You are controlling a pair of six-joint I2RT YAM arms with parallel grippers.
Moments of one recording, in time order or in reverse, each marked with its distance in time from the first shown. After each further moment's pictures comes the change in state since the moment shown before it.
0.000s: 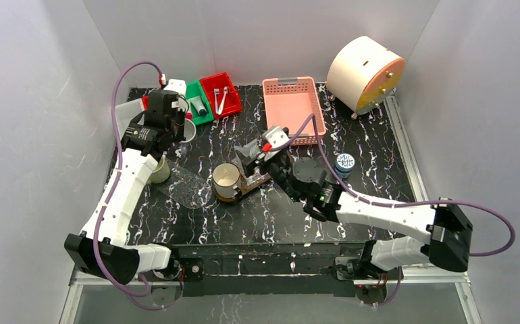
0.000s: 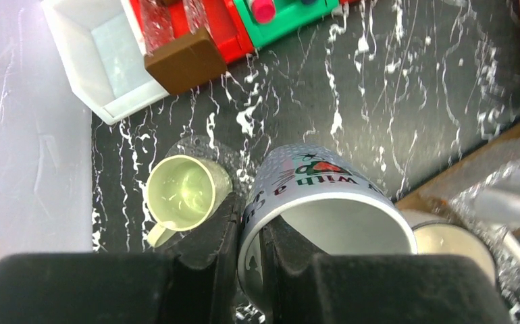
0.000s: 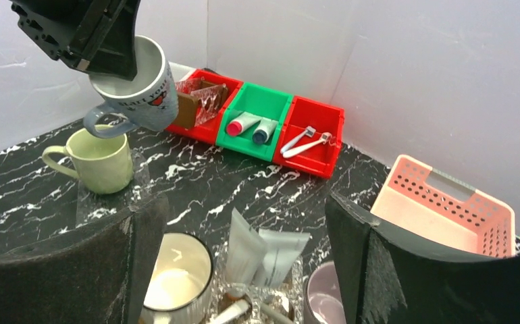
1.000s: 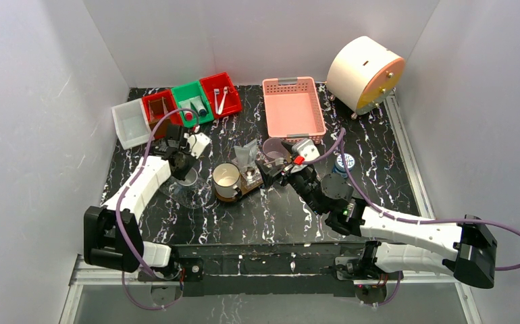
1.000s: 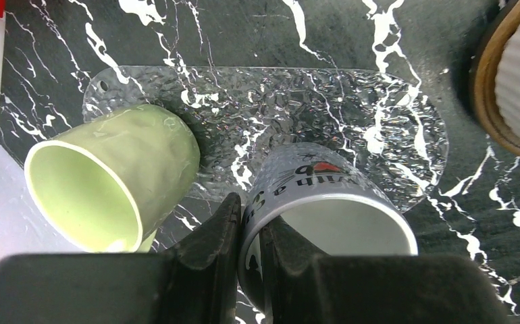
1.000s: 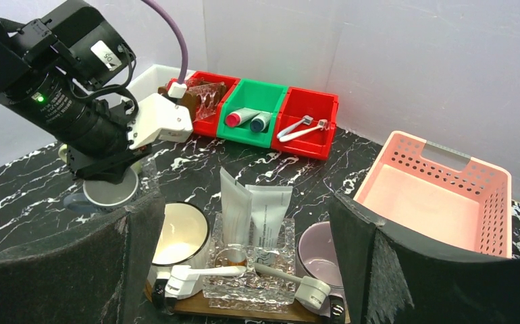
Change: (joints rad) left arm 0.068 0.078 -0.436 0.077 0.211 0.499; right arm 0.000 -0.270 -0.265 0.040 0.017 0.077
